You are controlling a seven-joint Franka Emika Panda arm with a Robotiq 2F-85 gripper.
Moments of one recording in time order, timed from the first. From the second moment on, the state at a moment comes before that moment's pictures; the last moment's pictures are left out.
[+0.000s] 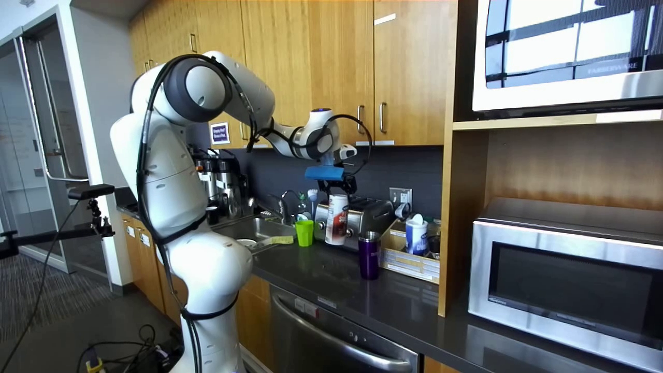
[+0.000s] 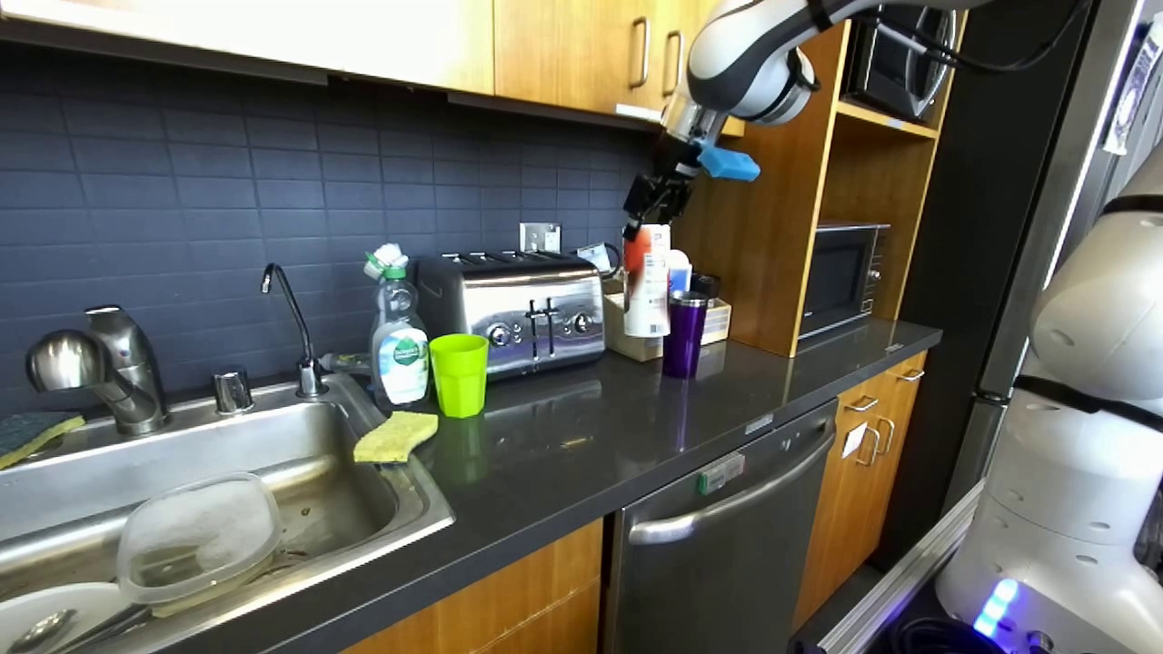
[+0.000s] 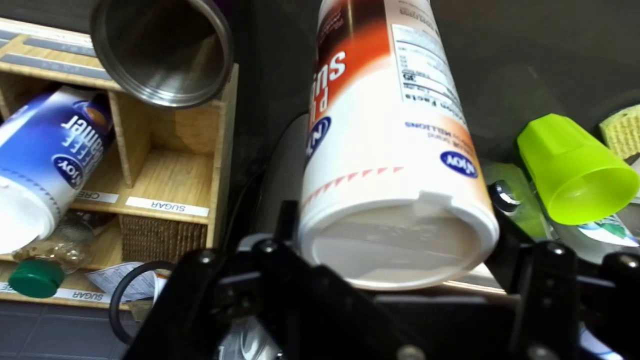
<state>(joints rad) 0.08 -0.30 0.01 -2.32 0.09 2.42 -0.21</state>
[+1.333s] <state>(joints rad) 0.29 -0.38 0.08 -2.49 0.16 2.56 -0.24</state>
